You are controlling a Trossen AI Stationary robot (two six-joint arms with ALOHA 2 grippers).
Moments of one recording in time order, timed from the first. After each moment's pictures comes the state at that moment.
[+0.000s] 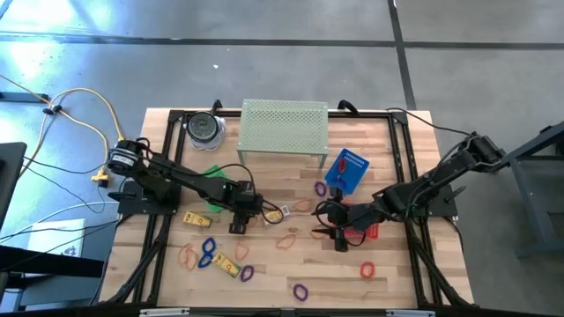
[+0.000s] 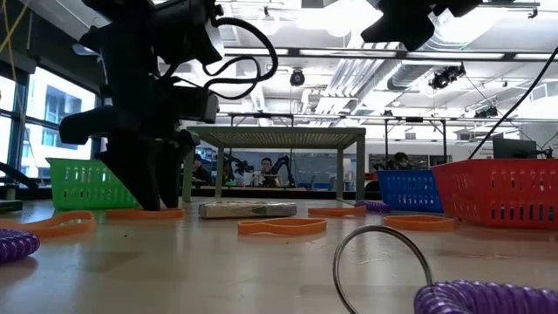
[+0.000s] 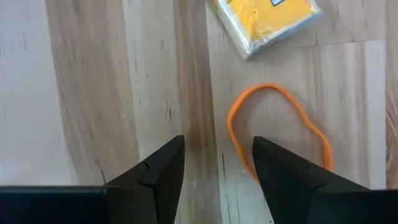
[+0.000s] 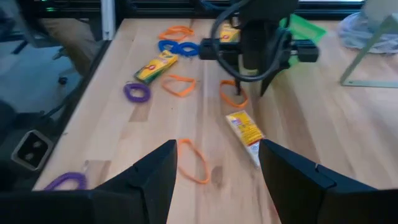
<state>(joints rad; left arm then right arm) -0.17 1.64 0.88 -0.45 -0.10 -0.07 0.46 1.32 0.82 -0.05 0.33 0.26</state>
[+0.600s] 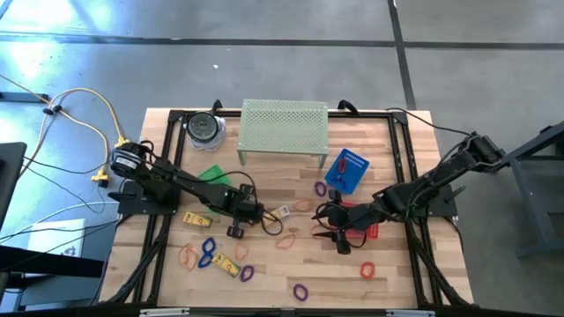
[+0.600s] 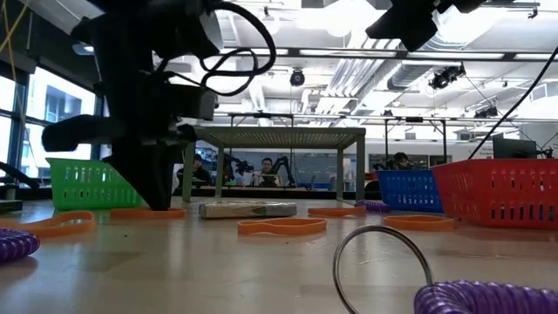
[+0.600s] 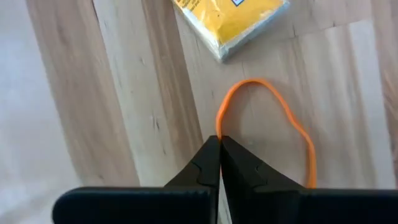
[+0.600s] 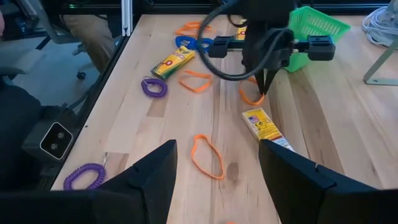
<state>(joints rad) -0.23 1.73 0.88 -0.48 -0.22 0.03 0.46 1.32 0.82 -0.05 0.28 0.26</state>
